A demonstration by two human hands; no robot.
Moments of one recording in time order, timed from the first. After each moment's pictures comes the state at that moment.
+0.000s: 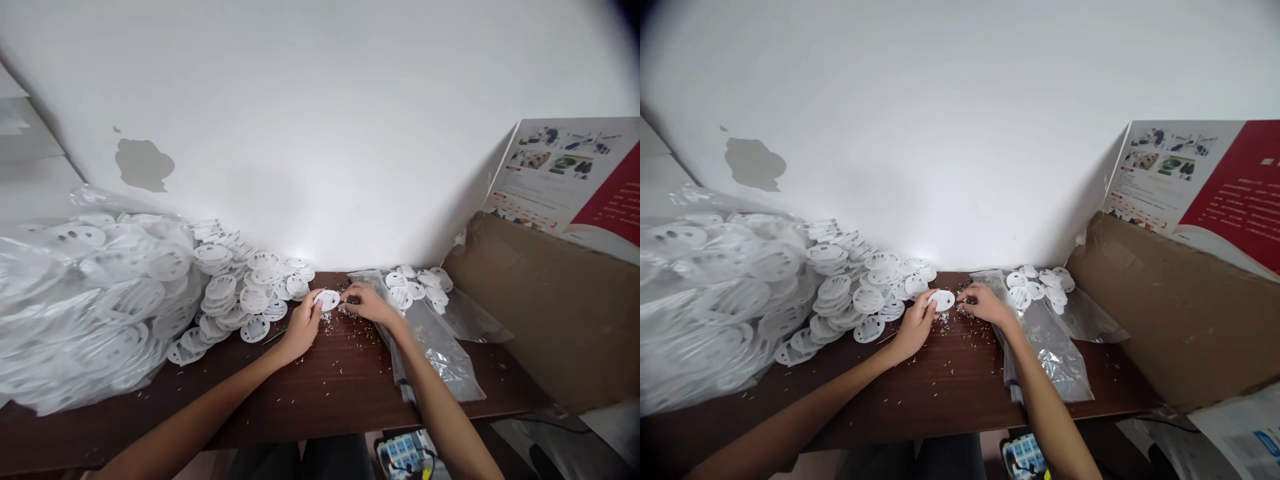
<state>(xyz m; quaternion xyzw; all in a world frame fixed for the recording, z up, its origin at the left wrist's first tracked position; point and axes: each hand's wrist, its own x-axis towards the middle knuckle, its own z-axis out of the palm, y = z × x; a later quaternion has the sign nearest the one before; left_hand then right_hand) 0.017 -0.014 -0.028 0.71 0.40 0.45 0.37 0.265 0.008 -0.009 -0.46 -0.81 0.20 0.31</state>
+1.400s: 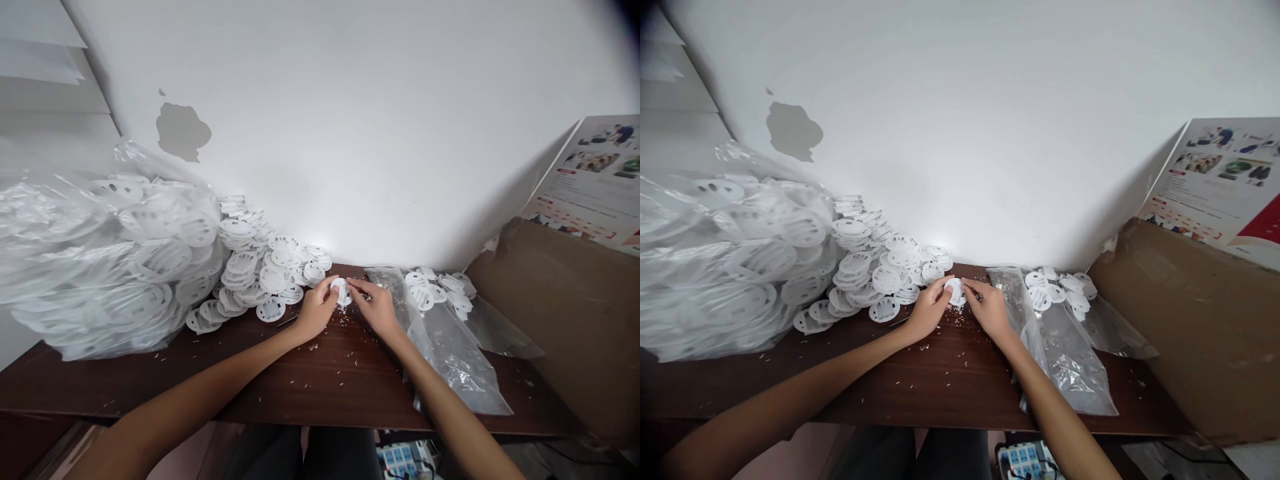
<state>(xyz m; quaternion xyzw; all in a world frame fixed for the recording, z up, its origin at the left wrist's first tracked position) 0.017 -0.014 -0.032 0.64 0.38 0.52 0.42 0.199 -0.030 -0.008 -0.46 -0.71 0.14 0.52</state>
